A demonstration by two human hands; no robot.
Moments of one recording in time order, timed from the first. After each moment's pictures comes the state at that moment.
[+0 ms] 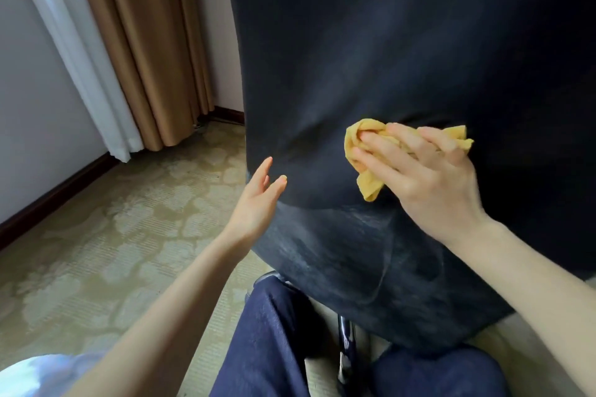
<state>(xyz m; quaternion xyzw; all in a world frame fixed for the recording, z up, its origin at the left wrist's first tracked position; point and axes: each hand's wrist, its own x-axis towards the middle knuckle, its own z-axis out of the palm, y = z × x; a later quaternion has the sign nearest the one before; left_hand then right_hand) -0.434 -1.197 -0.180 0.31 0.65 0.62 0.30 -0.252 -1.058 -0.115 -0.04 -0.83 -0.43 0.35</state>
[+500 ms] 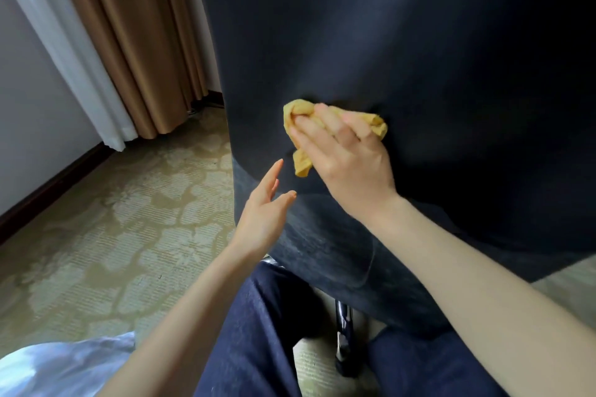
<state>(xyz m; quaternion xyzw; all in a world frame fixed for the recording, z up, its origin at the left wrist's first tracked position) -0.394 -1.189 -0.193 0.31 0.66 0.61 0.32 -0.308 -1.066 -0.154 -0.09 -0.83 -0.42 0.36</state>
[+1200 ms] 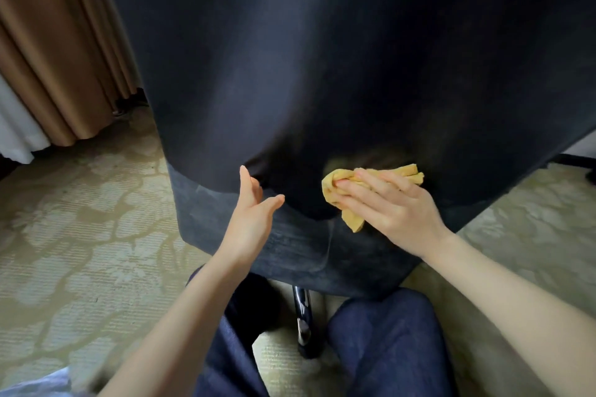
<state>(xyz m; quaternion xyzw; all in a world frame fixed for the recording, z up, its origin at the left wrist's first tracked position) -0.352 -1.163 -0.224 0.30 0.57 0.63 0.43 -0.148 -1.033 -0.192 -0.02 -0.86 -0.43 0.25</state>
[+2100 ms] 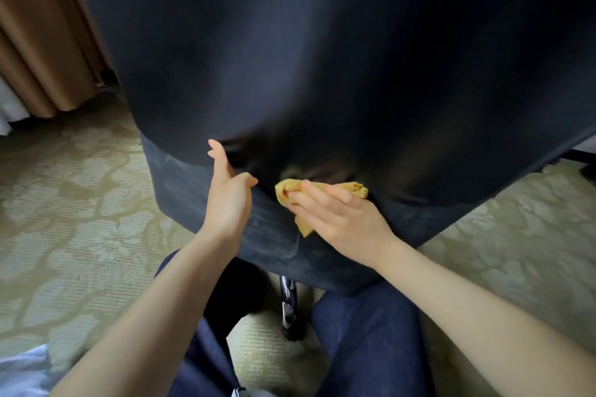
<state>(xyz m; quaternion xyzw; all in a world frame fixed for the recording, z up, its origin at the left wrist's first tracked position) -0.354 -1.132 -0.235 0.26 0.61 0.66 0.35 -0.171 -1.045 -0.234 -0.04 -0.90 -0.41 0.16</state>
